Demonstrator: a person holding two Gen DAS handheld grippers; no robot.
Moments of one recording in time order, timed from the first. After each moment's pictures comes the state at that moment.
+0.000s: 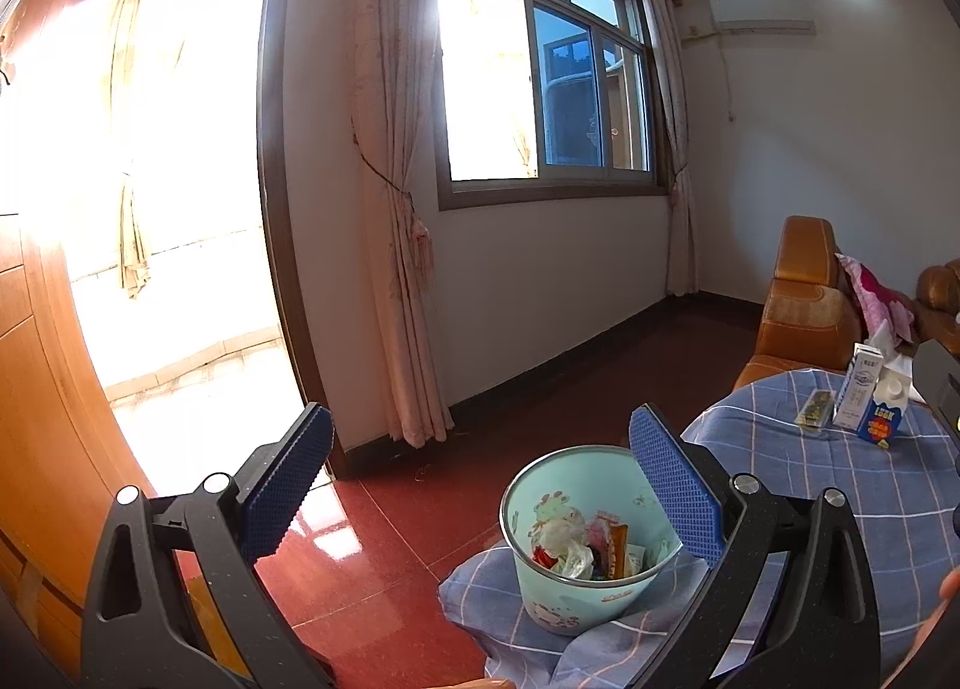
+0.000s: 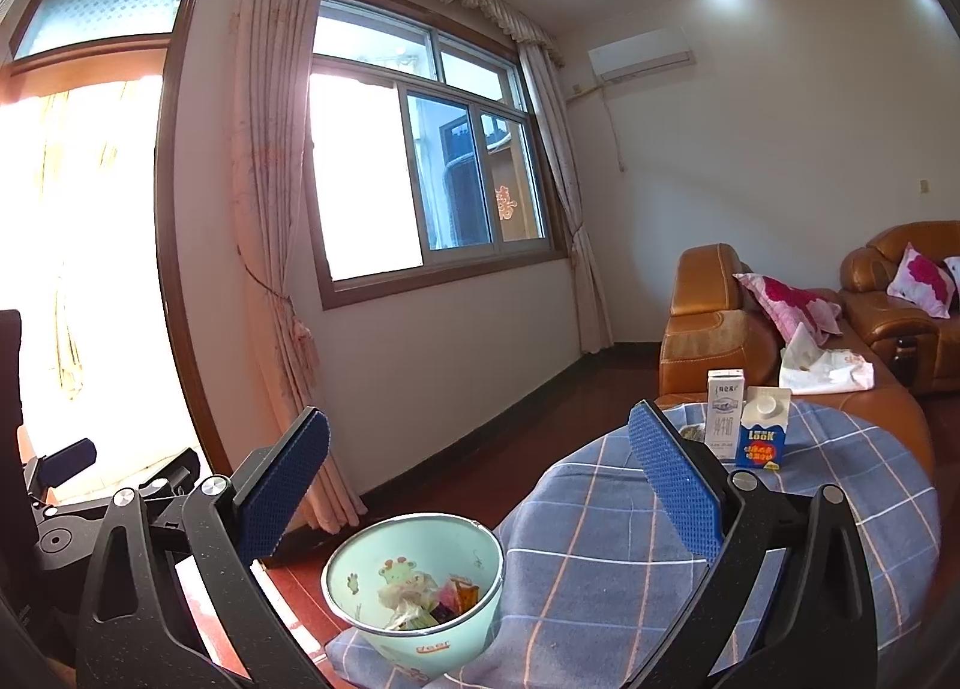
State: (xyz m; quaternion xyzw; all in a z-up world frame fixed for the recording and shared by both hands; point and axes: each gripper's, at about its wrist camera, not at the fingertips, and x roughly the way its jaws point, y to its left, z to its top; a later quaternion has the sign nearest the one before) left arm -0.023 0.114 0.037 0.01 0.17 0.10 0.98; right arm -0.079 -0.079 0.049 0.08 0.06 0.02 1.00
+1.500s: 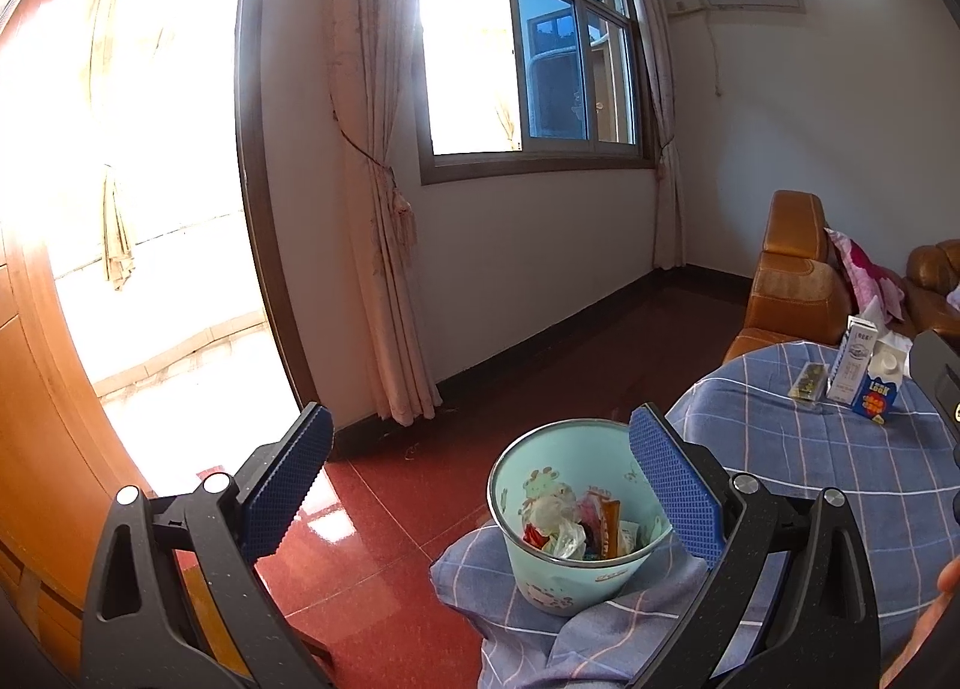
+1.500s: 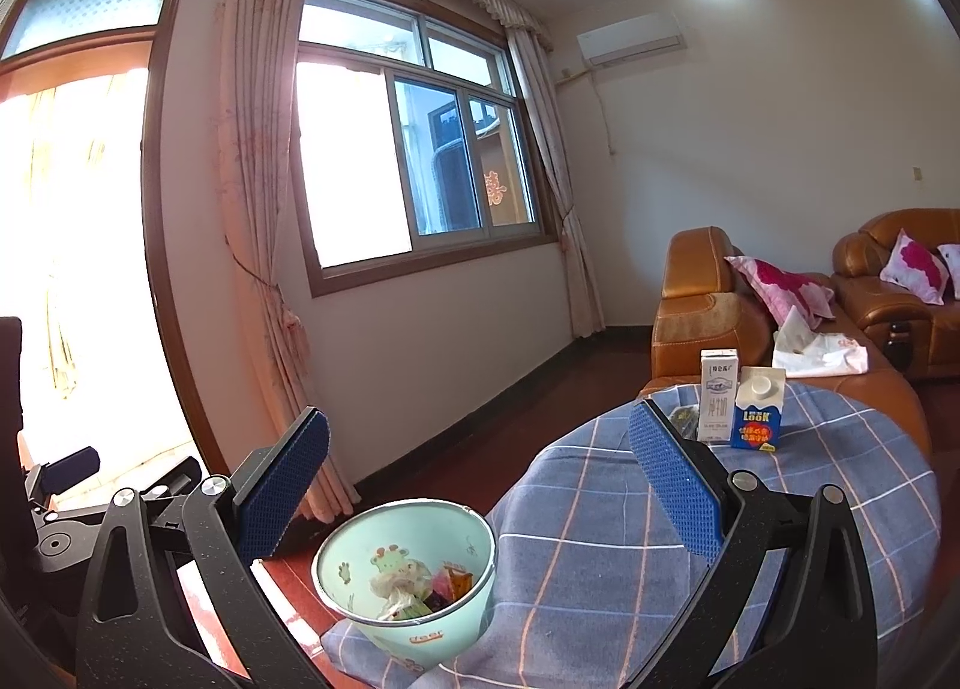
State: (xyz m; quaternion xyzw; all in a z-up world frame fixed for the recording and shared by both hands) left arm -0.011 0.109 0.023 0.02 0.20 0.08 0.98; right arm -0.067 -0.079 0.039 0.09 0.08 0.00 0.99
